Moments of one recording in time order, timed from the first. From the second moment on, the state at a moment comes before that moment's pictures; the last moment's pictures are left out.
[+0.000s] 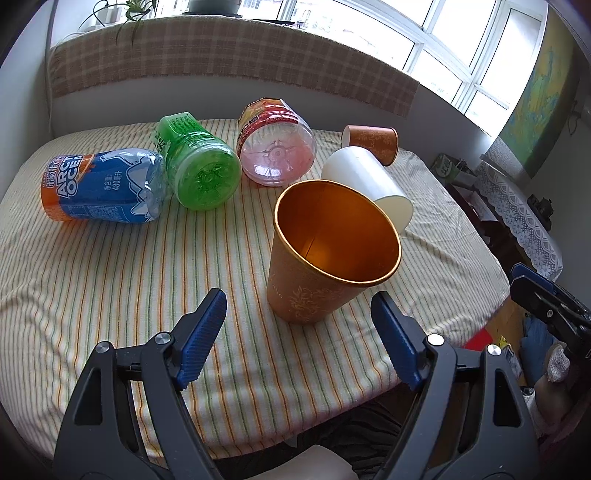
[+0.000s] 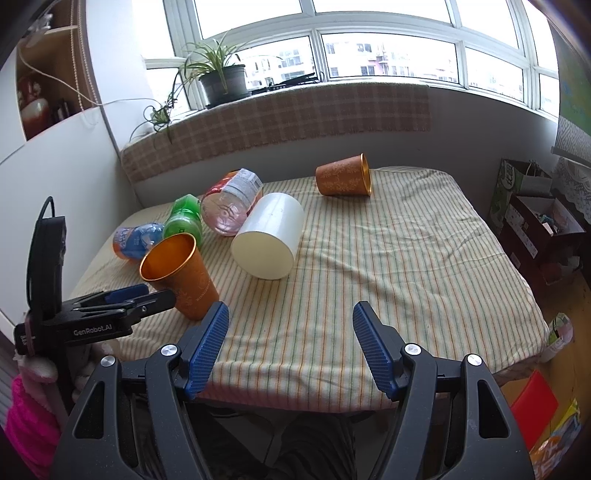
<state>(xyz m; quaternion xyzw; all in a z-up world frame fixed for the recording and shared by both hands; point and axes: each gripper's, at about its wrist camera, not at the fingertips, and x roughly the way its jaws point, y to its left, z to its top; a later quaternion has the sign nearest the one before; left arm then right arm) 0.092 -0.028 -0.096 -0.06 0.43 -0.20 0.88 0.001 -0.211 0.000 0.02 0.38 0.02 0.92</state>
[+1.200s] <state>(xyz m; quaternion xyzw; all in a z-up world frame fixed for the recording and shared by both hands) -0.012 0.001 0.002 -0.04 0.16 -0.02 0.99 -0.017 -0.179 0.031 -0.02 0.27 0.02 0.96</state>
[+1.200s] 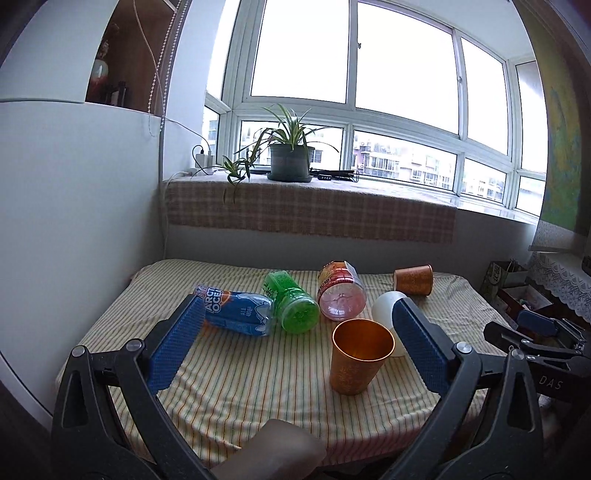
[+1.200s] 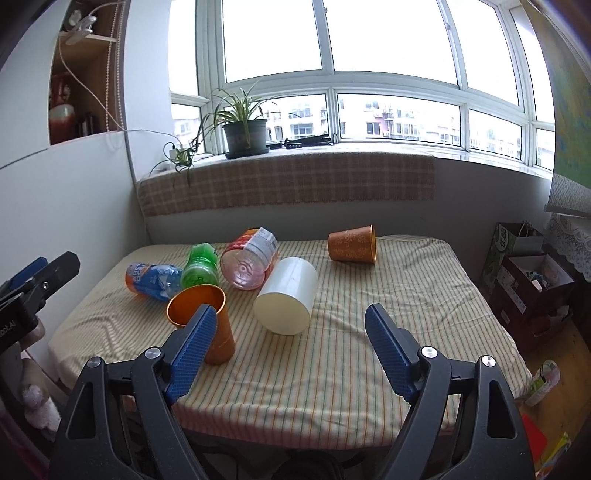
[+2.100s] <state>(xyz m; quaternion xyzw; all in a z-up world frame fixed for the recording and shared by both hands) -0.013 0.008 0.003 -0.05 0.16 0.00 0.99 -0.014 -0.184 0.030 -0.01 0.28 0.02 0.96</state>
